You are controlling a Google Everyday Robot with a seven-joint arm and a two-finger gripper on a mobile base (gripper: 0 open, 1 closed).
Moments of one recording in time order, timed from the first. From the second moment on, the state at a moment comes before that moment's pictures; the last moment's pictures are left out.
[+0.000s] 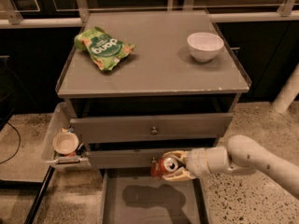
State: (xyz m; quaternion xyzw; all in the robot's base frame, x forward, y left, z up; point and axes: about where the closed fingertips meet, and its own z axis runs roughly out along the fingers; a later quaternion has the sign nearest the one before) arm 0.477 -0.091 0.558 -0.62 0.59 0.30 0.42
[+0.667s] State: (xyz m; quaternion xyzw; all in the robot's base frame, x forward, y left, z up) arm 0.460 -0.089 0.452 -0.64 0.59 0.34 0.35
